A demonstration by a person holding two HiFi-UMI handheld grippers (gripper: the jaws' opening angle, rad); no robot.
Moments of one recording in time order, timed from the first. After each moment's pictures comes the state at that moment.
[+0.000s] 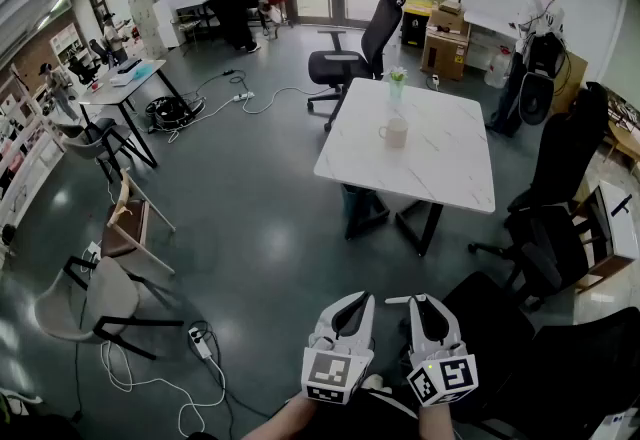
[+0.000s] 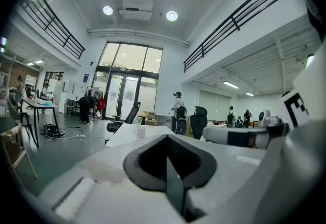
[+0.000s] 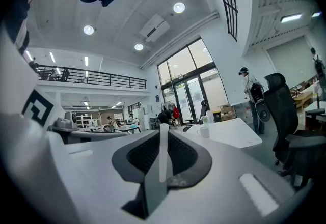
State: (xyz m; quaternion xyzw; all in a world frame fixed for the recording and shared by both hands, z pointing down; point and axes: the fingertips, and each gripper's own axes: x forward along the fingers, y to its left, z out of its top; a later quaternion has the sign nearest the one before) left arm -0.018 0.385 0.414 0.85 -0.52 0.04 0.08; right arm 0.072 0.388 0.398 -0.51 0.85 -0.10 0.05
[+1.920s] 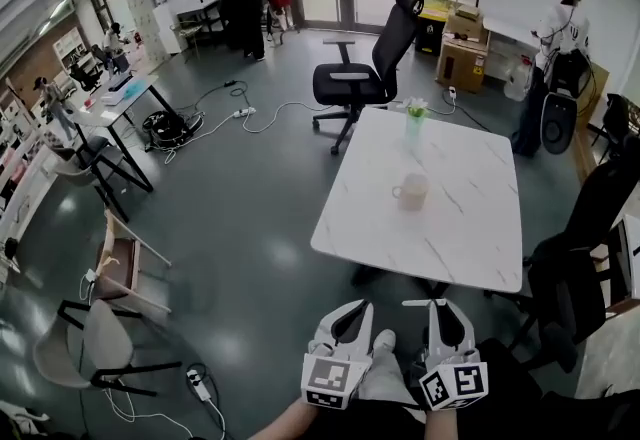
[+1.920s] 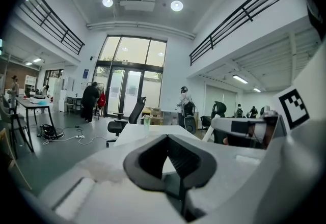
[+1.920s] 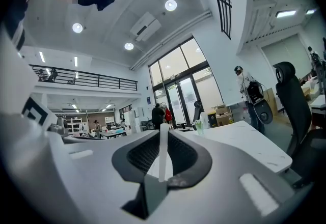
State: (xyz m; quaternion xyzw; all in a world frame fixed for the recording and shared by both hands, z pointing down) left arm -0.044 0.107 0.440 0.84 -0.53 0.07 0.09; right arm 0.085 0.102 0.412 -0.55 0.83 -0.10 0.06
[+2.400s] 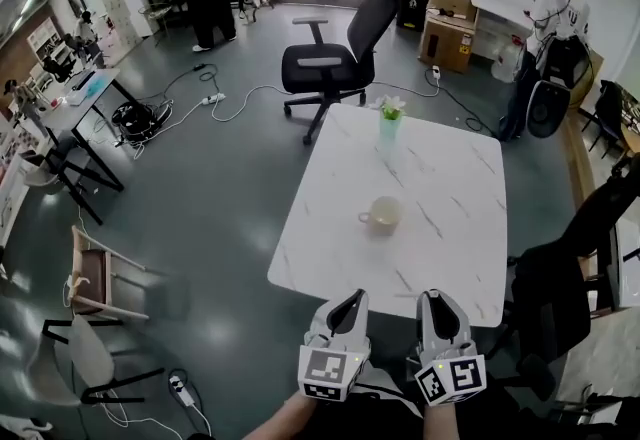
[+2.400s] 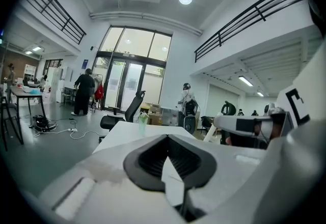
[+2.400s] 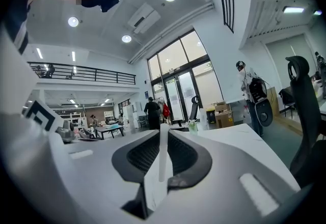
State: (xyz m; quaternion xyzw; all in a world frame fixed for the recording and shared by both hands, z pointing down) left arm 0.018 -0.061 0.457 0.84 -0.52 0.07 0.13; right arm 0.137 -0.059 0.418 -0.54 0.83 -0.12 0.03
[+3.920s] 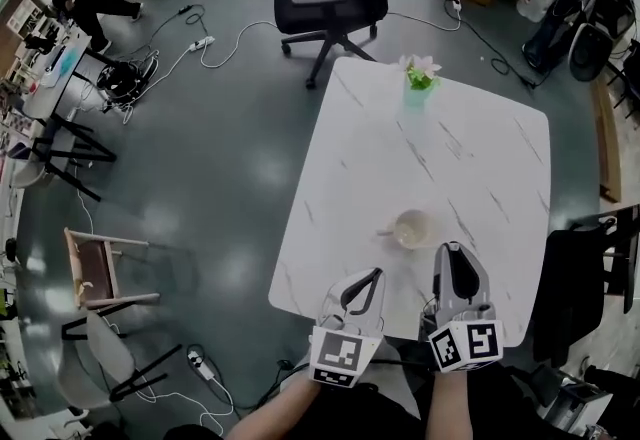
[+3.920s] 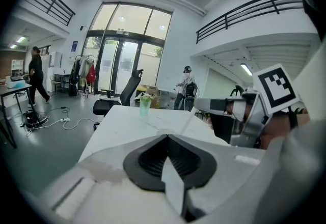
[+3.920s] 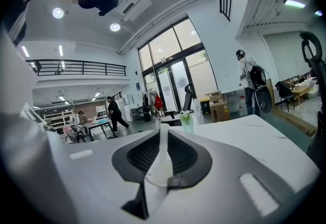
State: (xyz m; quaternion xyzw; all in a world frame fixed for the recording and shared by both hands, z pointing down) left arm 0.006 -0.216 0.534 0.85 -0.47 0.15 0.19; right arm 0.113 -0.265 0.479 -0.57 0.81 -0.16 -0.01
